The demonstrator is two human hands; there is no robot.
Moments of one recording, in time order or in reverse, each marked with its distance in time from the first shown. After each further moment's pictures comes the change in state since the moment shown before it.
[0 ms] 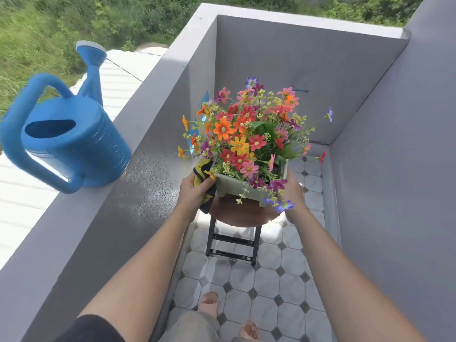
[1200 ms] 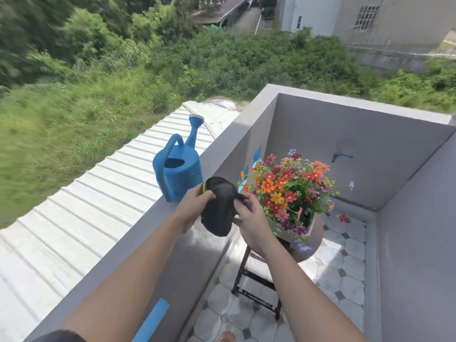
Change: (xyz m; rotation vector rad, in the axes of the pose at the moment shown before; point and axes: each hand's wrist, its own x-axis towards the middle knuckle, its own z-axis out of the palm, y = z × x) left_hand -0.119 0.158 -0.077 0.129 0.166 -0.022; right_hand -0.141 -0.112 0.098 0.361 -0.659 -0.043
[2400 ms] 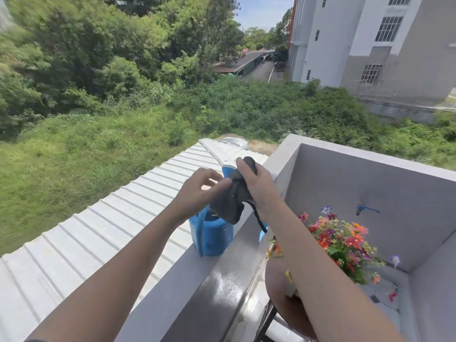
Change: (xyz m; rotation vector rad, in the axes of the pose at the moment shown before) left_hand 0.044 0.112 -0.123 0.260 0.029 0.421; right_hand 0.078 -0.157 0.144 -0.148 -0.069 -0.232
